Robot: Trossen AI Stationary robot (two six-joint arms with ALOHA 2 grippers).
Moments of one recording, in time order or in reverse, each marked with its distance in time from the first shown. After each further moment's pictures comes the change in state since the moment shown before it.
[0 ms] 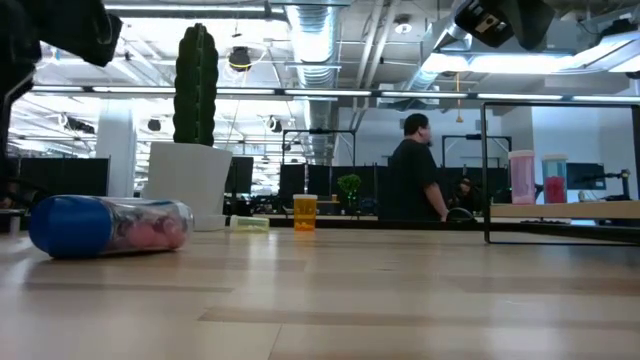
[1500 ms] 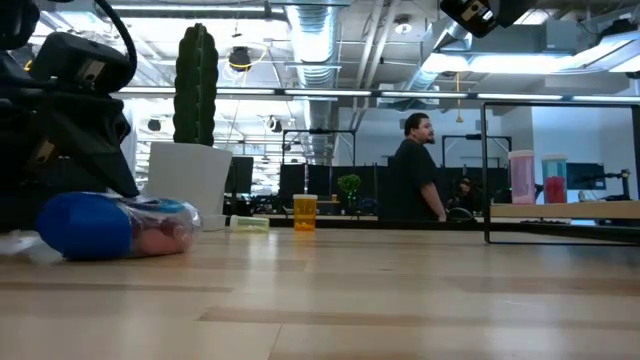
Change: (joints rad) left arm 0.076 -0.333 -0.808 1.346 -0.222 -0.239; right arm 0.000 0.000 0.000 0.115 0.000 0.000
